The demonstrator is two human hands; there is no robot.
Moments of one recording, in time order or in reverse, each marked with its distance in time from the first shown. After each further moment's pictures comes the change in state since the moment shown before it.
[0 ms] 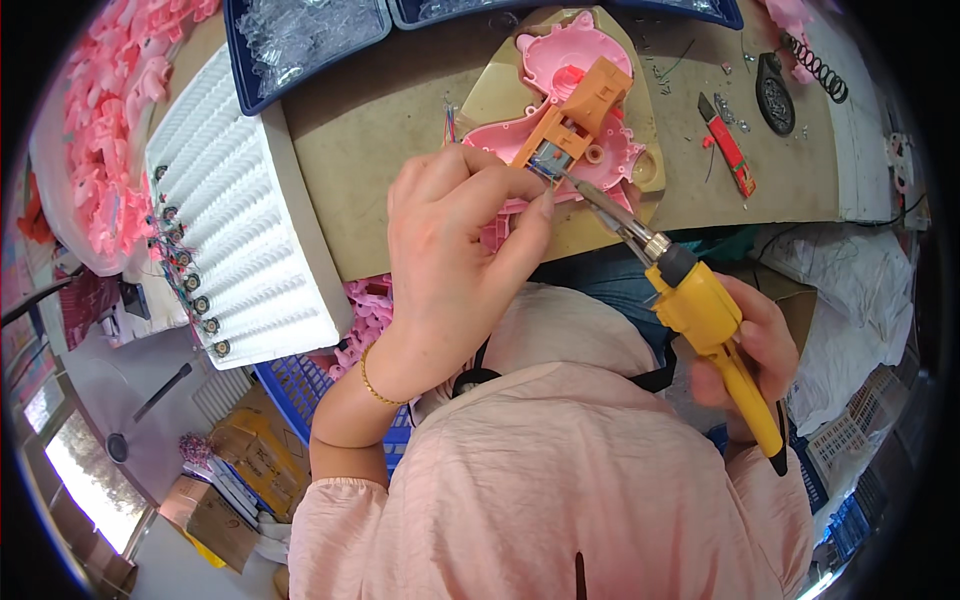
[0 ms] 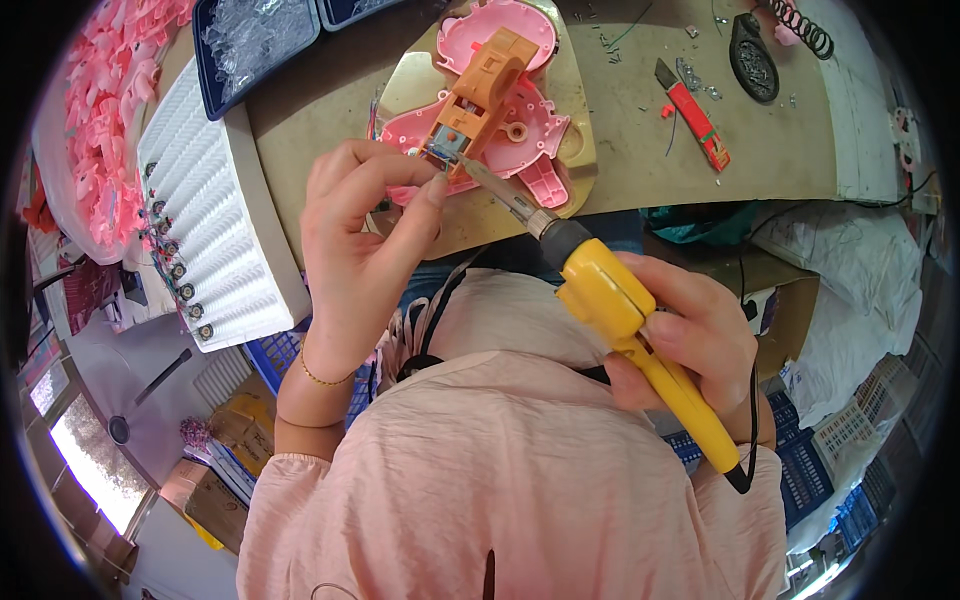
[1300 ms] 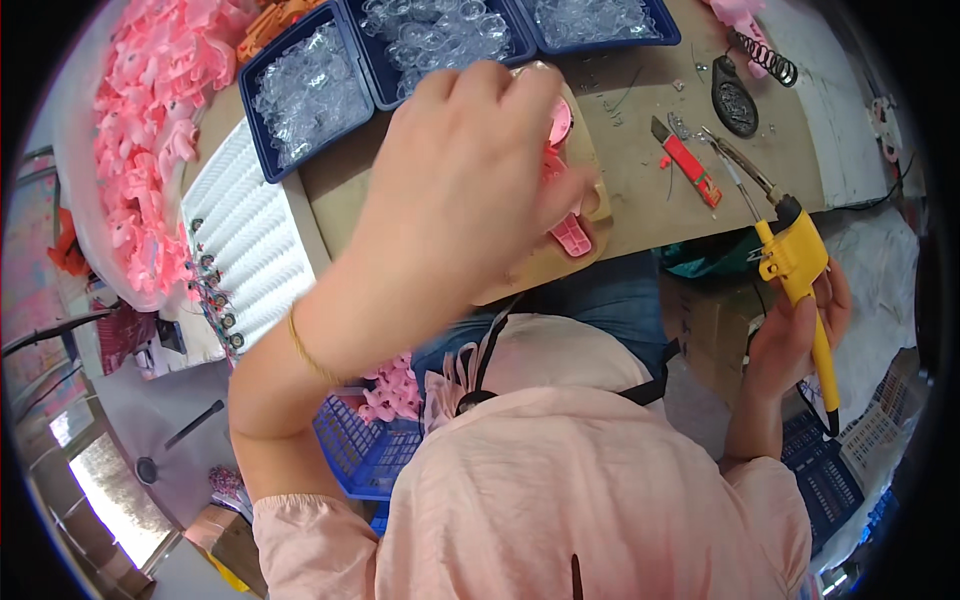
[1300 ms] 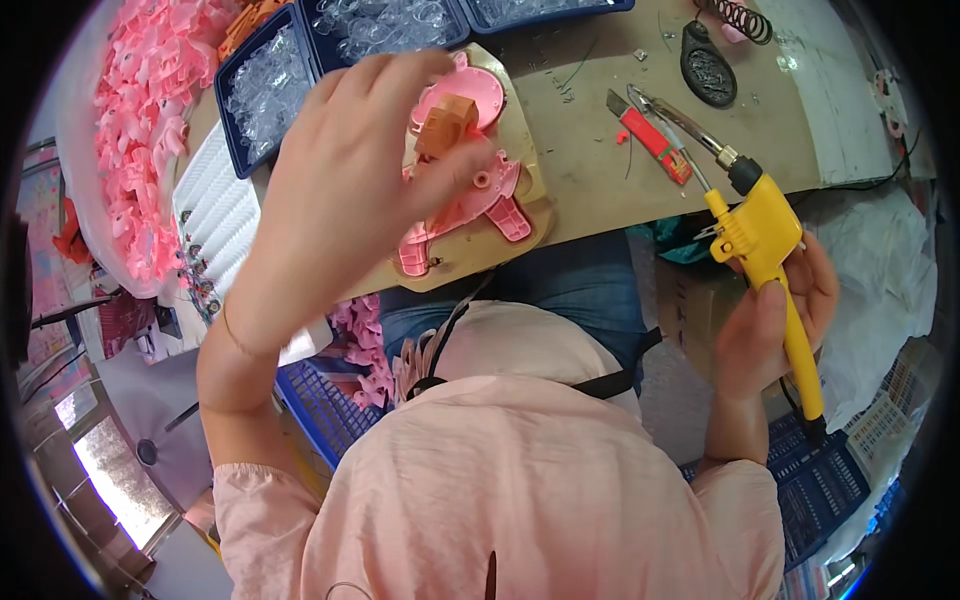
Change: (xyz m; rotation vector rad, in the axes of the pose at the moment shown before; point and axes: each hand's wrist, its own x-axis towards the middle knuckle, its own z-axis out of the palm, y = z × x) left_hand 0.081 0.049 -0.011 0.566 -0.158 0.472; right_hand -0.058 0.017 -0.035 -0.005 0.995 0.278
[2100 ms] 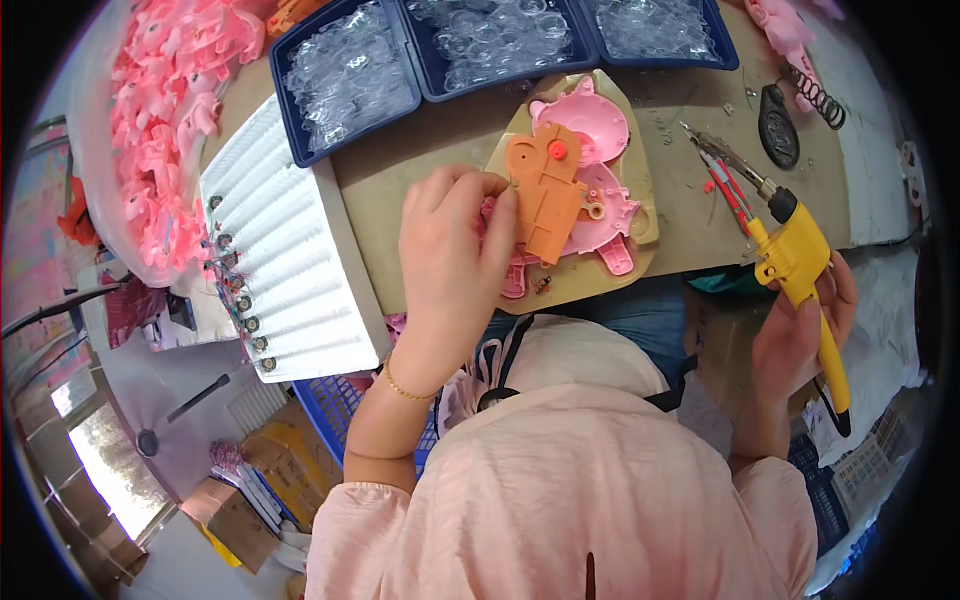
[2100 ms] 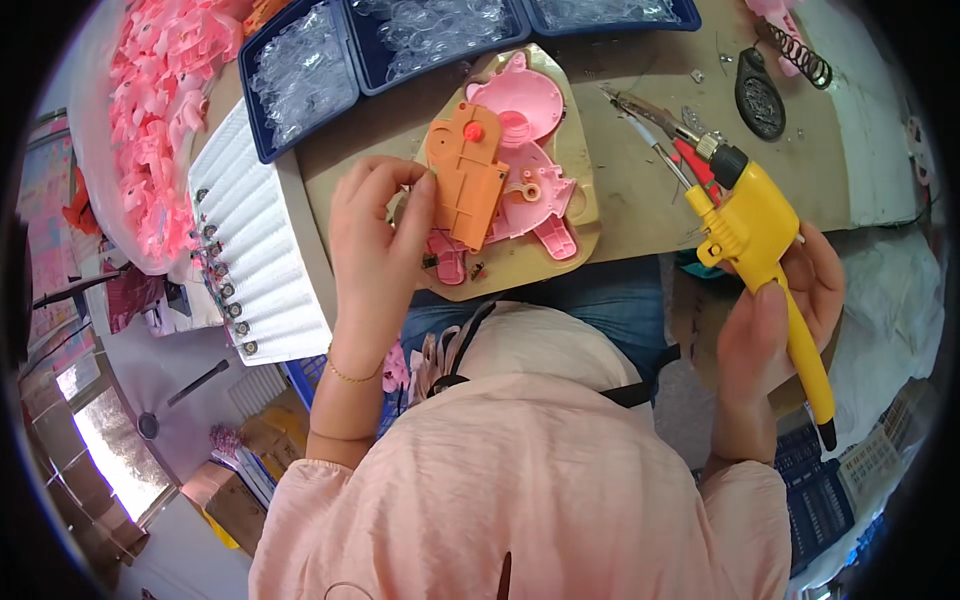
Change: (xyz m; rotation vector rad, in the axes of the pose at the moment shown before) left_hand -0.067 -0.012 0.039 -0.403 0.155 -0.552; right_hand 0.015 0.004 0.045 0.082 -0.118 0.073
